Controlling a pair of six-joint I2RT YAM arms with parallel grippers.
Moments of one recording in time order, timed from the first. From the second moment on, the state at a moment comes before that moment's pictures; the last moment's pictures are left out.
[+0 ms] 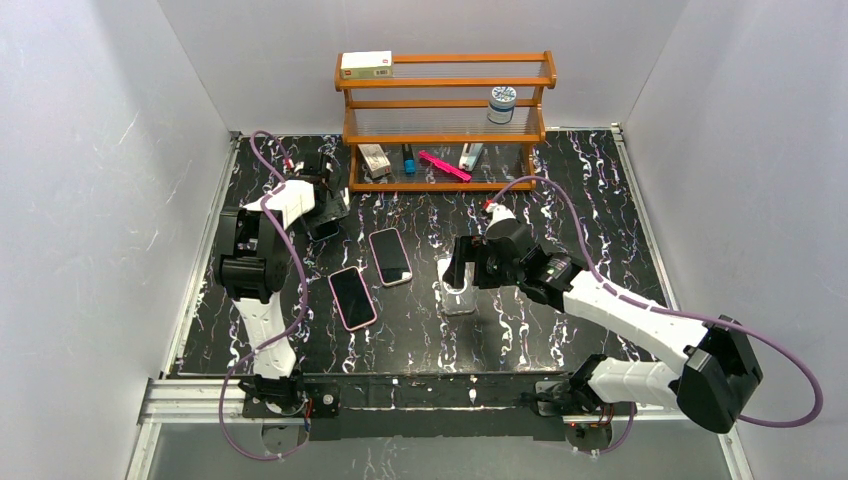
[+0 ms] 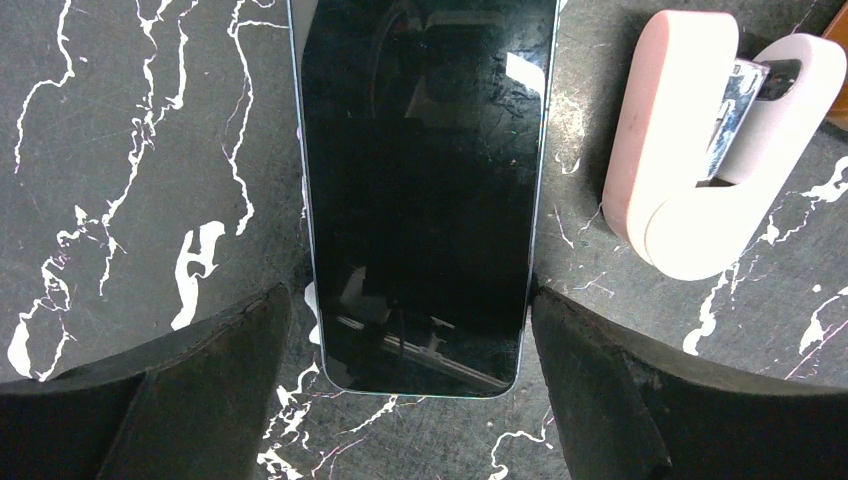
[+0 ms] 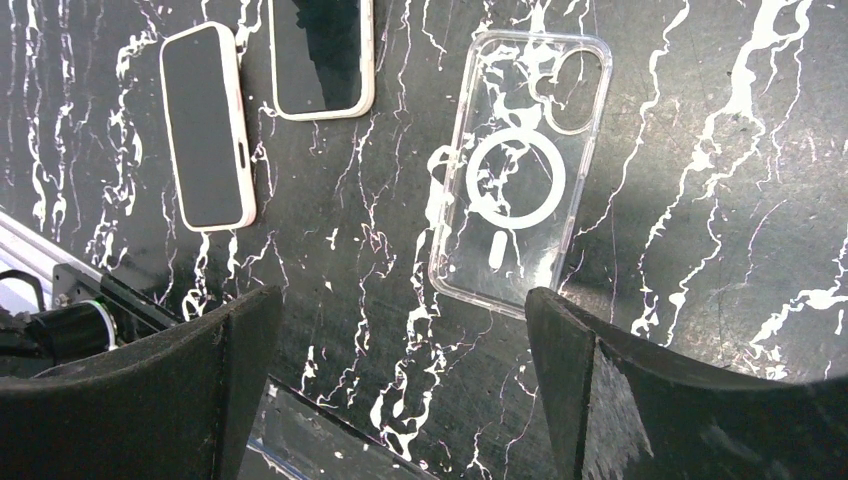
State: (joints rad) left arm -0.13 1.98 1.37 -0.52 -0.30 -0.46; right arm 0.82 1.17 0.81 -0.35 0.03 0.65
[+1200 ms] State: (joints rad) left arm -0.09 1.65 0.96 -0.44 0.03 -0.50; right arm 0.75 1.81 1.19 0.08 -0.30 0.87
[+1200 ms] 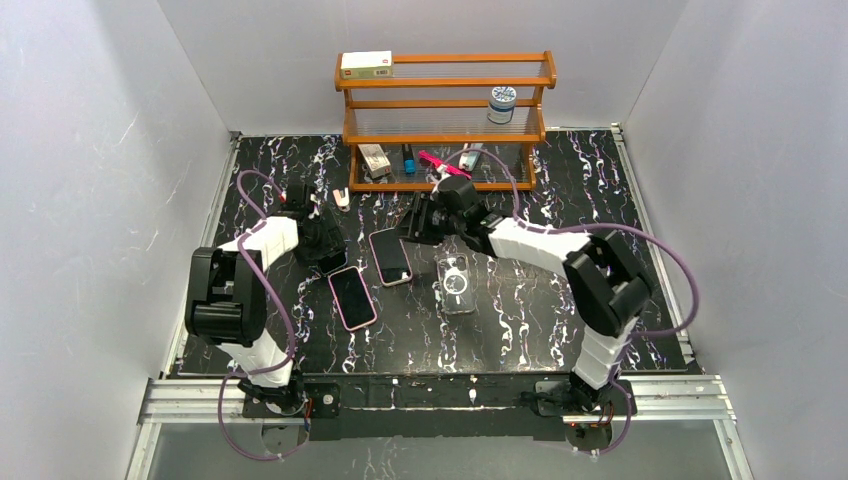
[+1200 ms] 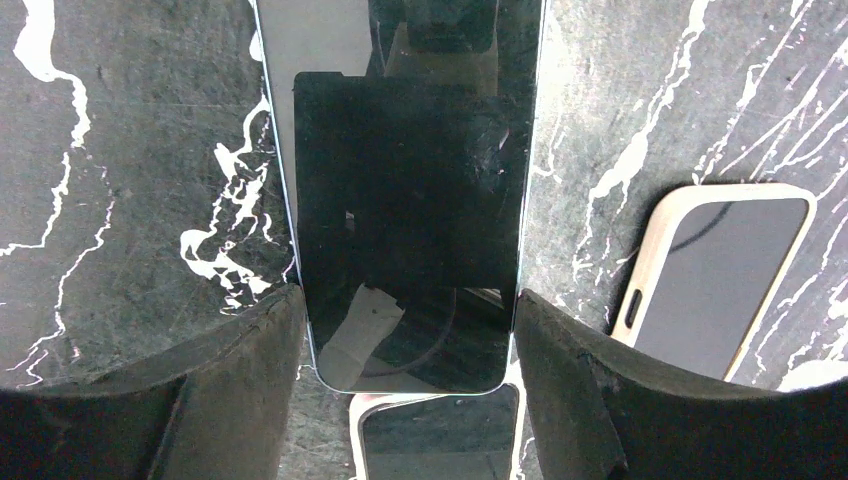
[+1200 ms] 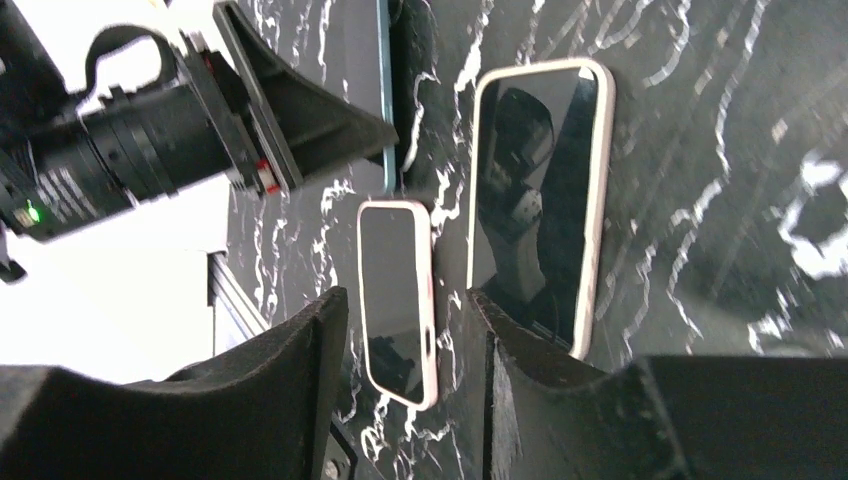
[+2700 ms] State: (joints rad) left arm -0.09 1.60 0.88 -0.31 0.22 -0.47; right arm 0.79 2.53 1.96 0.05 -0.57 0.86
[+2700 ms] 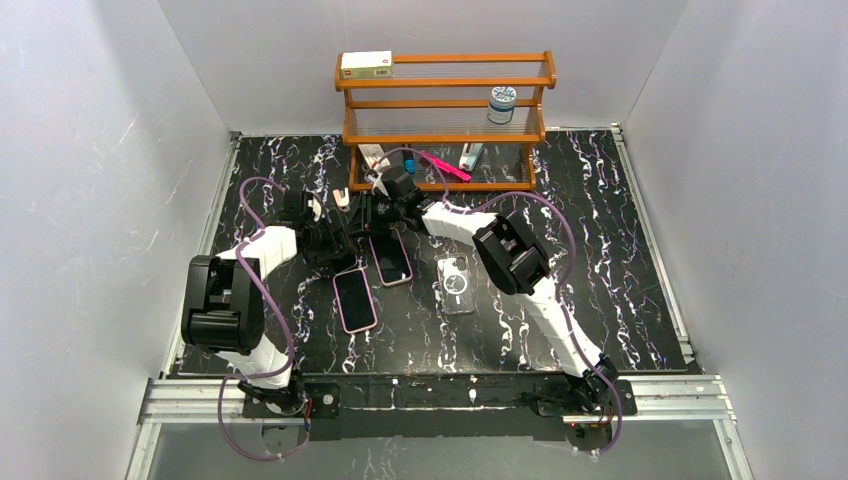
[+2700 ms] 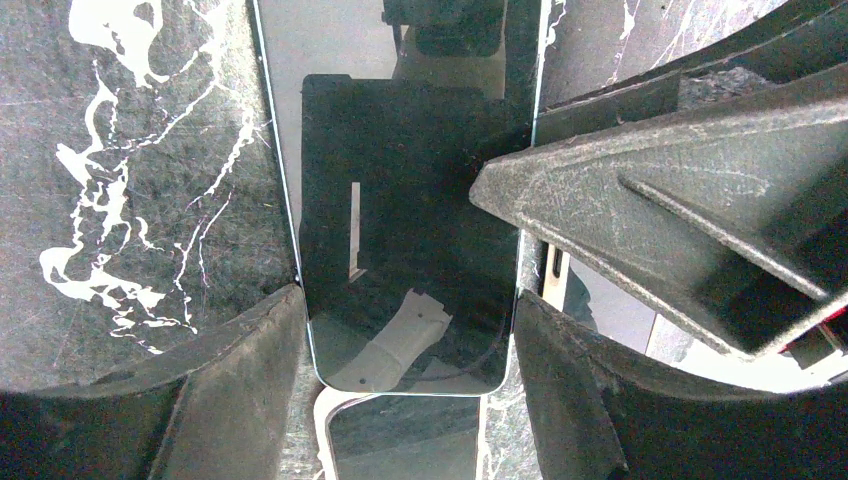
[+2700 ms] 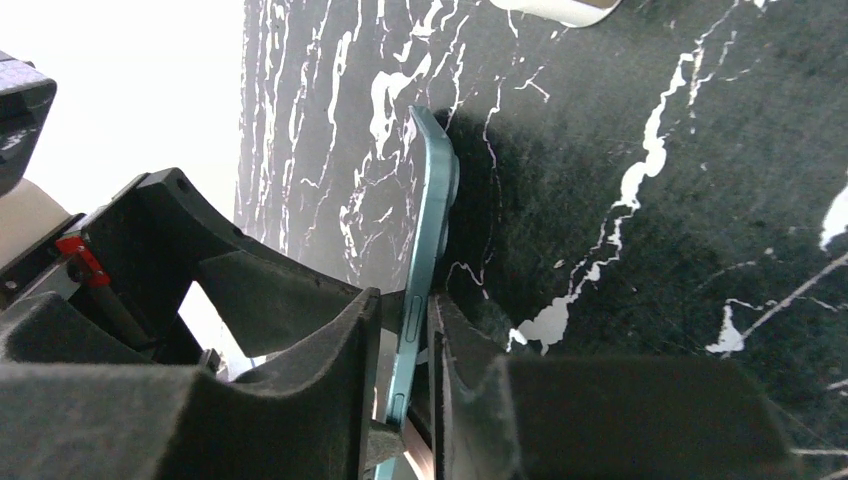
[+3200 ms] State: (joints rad) left arm -0.09 1.58 0.87 -0.32 0.22 -0.48; right arm 0.79 2.53 1.97 0.02 -0.57 0.88
